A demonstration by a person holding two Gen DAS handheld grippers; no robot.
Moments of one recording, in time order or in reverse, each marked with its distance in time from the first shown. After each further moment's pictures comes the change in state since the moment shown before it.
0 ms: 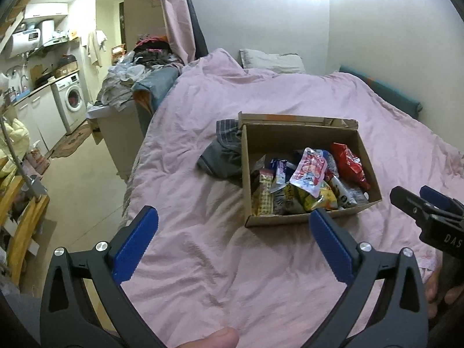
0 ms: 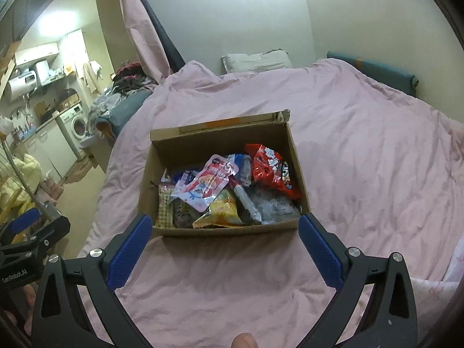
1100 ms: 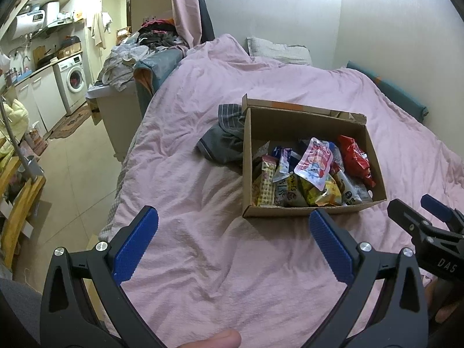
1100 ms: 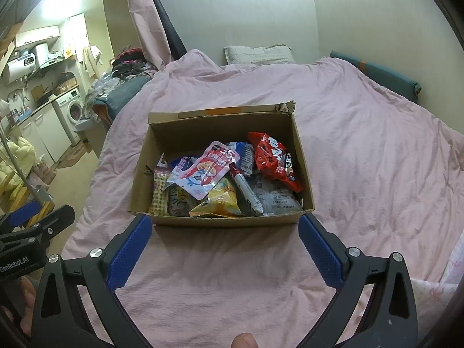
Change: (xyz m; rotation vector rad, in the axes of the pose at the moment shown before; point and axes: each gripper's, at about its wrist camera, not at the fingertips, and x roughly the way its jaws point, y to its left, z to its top) left arm 0.023 0.004 -0.007 -0.057 0.064 -0.010; right arm 0.014 0.010 -0.007 -0.051 0.039 -0.027
